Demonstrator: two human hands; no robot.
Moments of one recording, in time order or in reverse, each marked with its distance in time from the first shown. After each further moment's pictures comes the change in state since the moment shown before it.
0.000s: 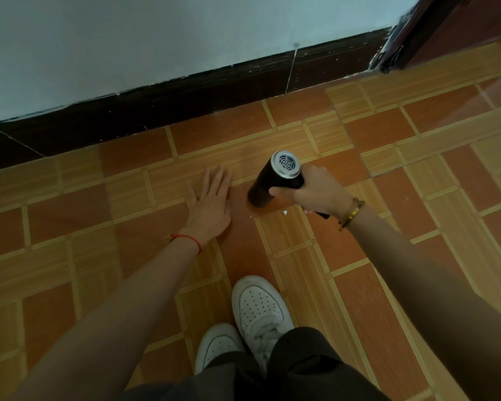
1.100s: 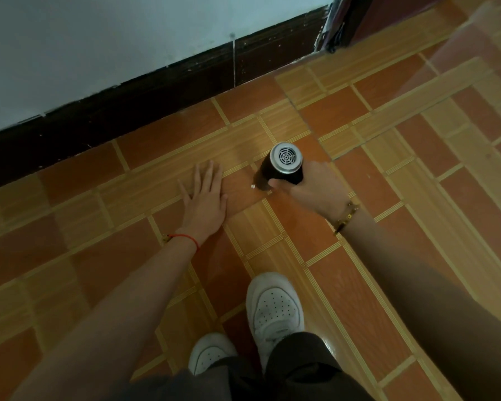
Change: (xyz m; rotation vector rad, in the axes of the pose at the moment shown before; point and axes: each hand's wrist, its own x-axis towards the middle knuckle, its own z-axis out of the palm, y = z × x) left_hand 0.038 0.055 0.014 0.026 -0.054 0.065; right_hand -0.032 0.049 -0.019 -0.125 0.291 0.167
